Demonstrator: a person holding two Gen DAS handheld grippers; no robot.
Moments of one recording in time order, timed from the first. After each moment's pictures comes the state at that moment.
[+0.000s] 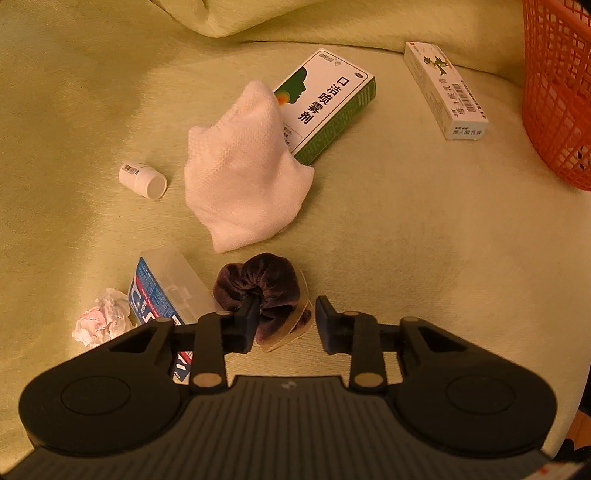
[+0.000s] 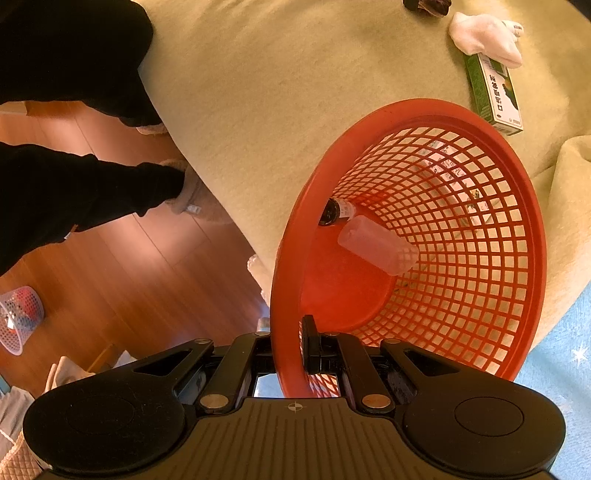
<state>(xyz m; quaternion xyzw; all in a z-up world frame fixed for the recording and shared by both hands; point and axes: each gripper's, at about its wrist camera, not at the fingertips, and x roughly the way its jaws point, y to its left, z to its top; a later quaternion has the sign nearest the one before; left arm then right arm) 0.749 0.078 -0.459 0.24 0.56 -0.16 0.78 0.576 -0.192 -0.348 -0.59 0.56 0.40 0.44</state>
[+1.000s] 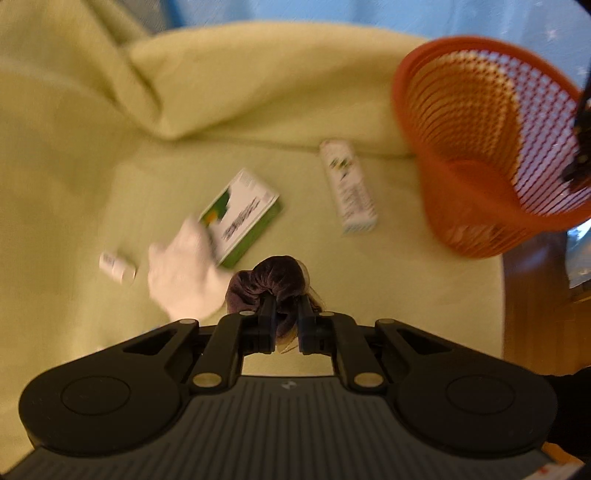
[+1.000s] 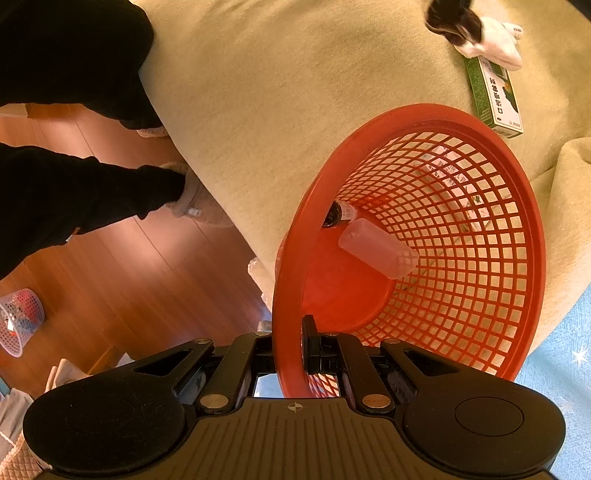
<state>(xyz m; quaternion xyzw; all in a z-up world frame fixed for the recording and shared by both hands) 0.731 0.022 -0.361 0.20 0.50 -0.25 0.80 0.577 -0.190 -0.344 -0.58 0.56 0.40 0.44</state>
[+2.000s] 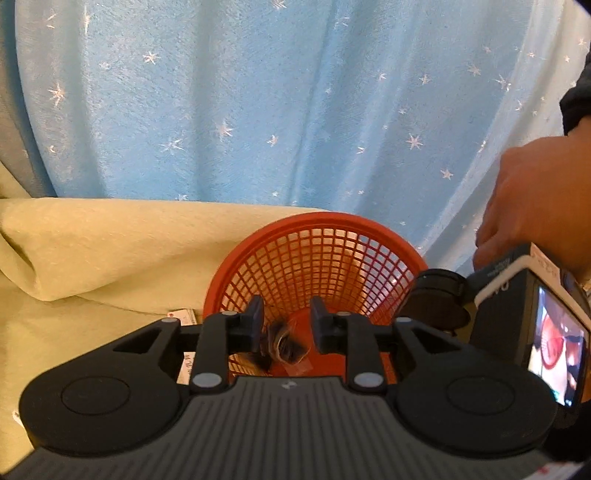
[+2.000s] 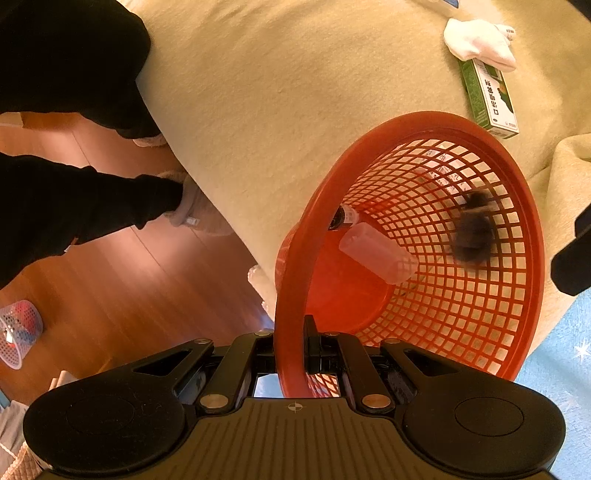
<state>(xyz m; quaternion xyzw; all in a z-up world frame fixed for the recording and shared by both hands) 0.751 -0.086 -0.273 0.11 0.41 -0.44 0.79 0.571 -0.192 -0.347 -0.58 0.55 0.40 0.45</state>
